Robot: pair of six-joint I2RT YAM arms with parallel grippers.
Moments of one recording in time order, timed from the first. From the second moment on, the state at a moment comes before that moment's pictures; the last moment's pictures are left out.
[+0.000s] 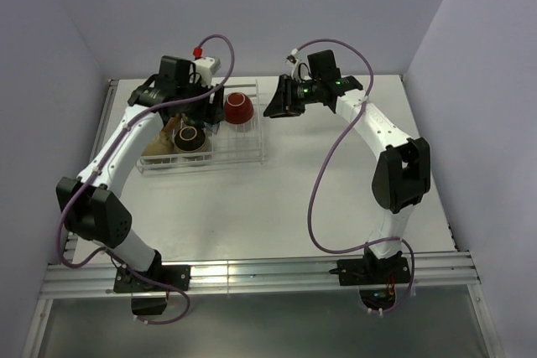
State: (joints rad) left arm -0.29 1.56 1.53 -0.66 0.30 0.01; right arm 0.35 1.84 1.68 -0.56 -0.74 0.43
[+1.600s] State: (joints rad) left arm -0.63 2.00 1.78 -0.92 -0.51 -0.20; right arm 0.24 1.84 1.60 -0.57 -0.60 0.54
